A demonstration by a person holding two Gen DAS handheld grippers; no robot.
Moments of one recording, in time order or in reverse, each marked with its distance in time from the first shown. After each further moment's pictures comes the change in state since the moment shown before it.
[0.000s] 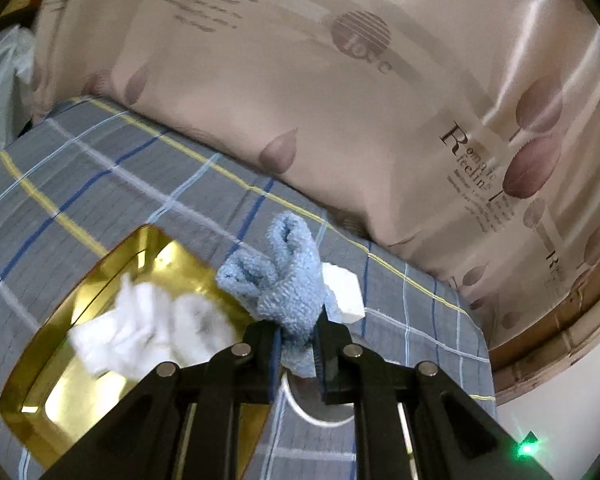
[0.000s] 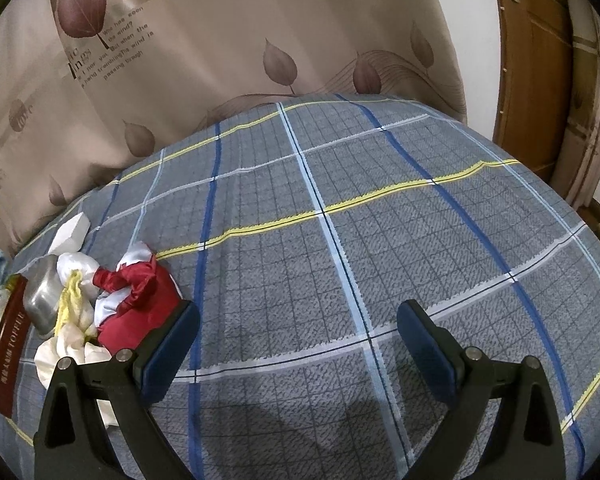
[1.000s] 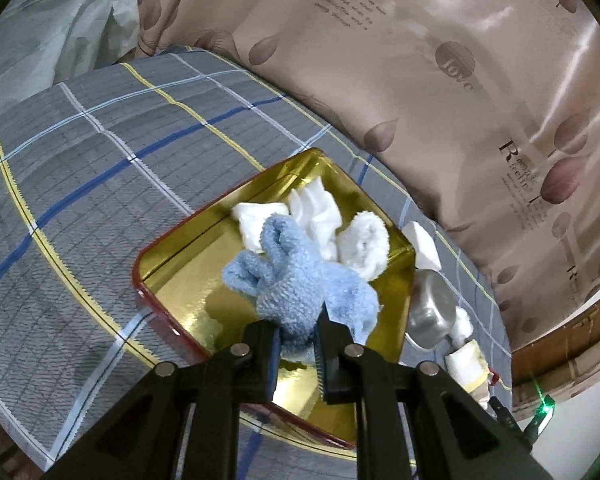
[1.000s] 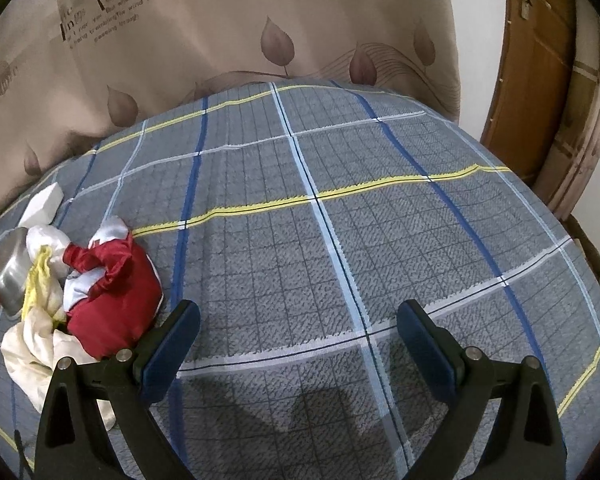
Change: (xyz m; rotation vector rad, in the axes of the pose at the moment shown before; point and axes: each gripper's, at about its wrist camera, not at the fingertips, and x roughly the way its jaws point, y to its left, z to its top) left arm -0.066 0.112 -0.088 -0.154 -0.007 0.104; right arm 0.012 0.014 0.000 -0.081 0.063 -0.124
